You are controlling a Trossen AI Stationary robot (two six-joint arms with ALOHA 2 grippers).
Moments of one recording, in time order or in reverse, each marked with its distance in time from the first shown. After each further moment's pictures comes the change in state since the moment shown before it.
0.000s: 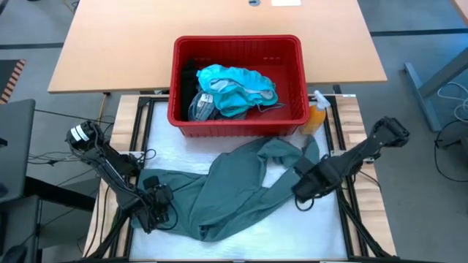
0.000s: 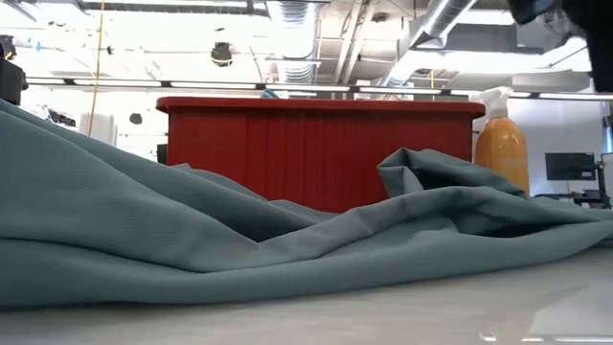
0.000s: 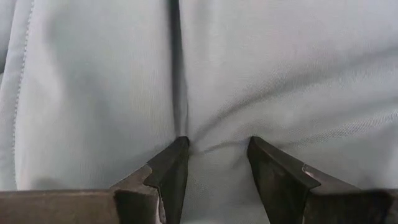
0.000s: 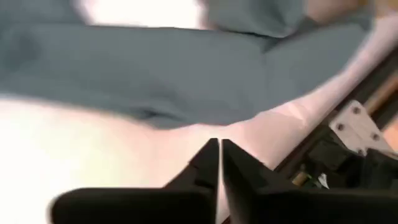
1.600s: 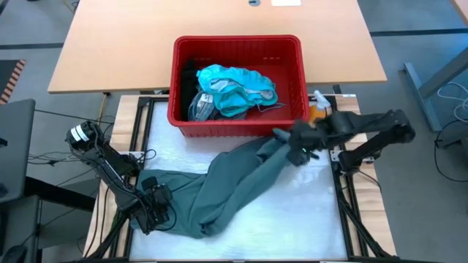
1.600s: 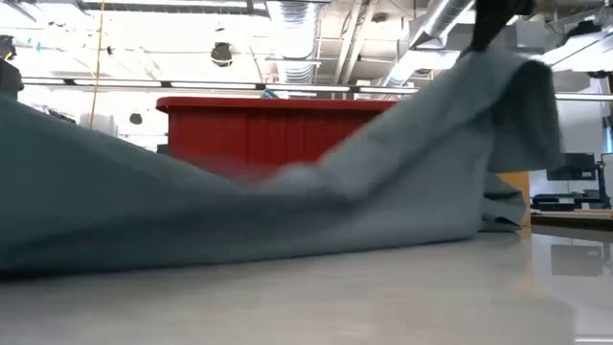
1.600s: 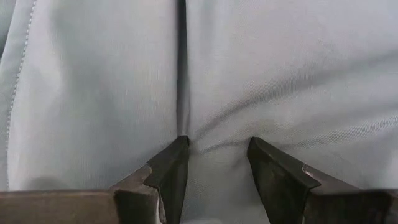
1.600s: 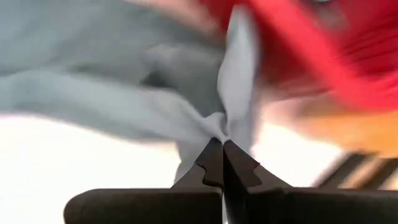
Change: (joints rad) left arm -0.021 0.000 -0.001 0.012 -0.009 -0.094; right arm -0.309 -0.089 0.285 -0.004 0.153 -0.485
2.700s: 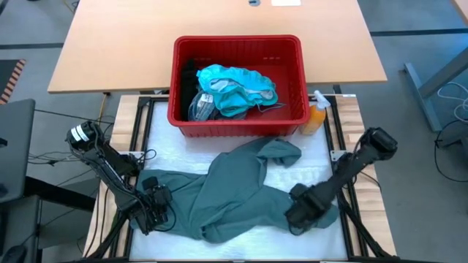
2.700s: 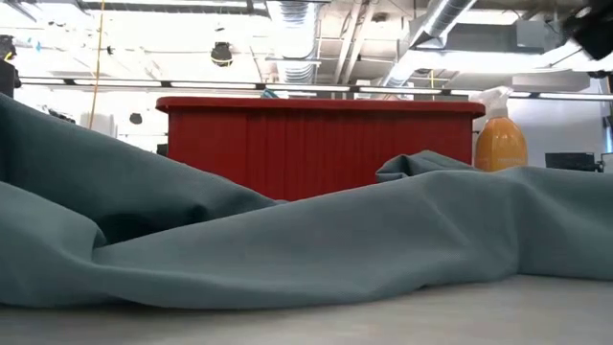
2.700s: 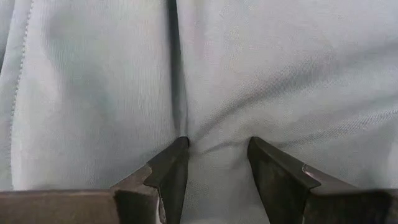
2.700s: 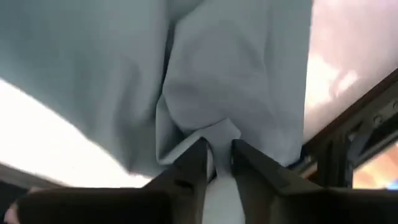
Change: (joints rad) left arm -0.011 0.000 0.001 -0.014 -0.003 0.058; right arm 0.455 0.306 -0.284 0.247 -0.555 0.651
